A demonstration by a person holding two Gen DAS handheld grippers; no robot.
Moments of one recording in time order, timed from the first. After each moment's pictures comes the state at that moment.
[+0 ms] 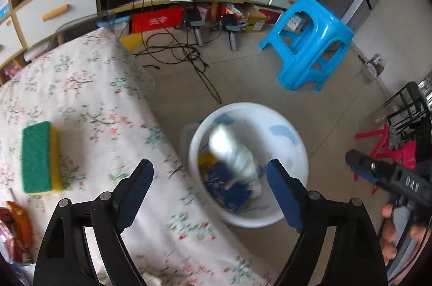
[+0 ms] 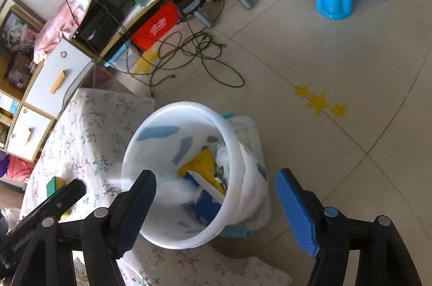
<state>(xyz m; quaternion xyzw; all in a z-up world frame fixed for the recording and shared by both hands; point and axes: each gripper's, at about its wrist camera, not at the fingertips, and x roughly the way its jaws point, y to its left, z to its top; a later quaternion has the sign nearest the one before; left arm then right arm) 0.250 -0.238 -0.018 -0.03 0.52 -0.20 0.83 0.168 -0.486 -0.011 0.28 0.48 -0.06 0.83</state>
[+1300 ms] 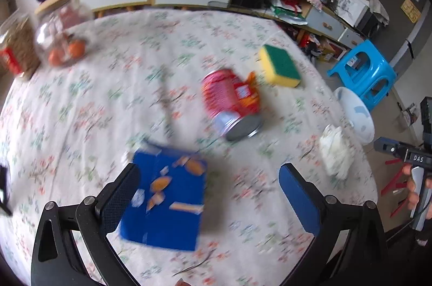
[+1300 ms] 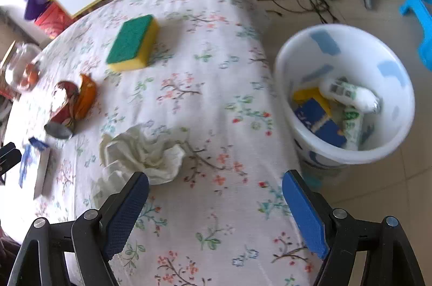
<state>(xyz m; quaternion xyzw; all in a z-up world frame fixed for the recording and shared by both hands) 0.087 0.090 -0.041 -0.10 0.49 -0.05 0.86 0.137 -0.262 -0.023 0.06 0.55 0.12 0.83</state>
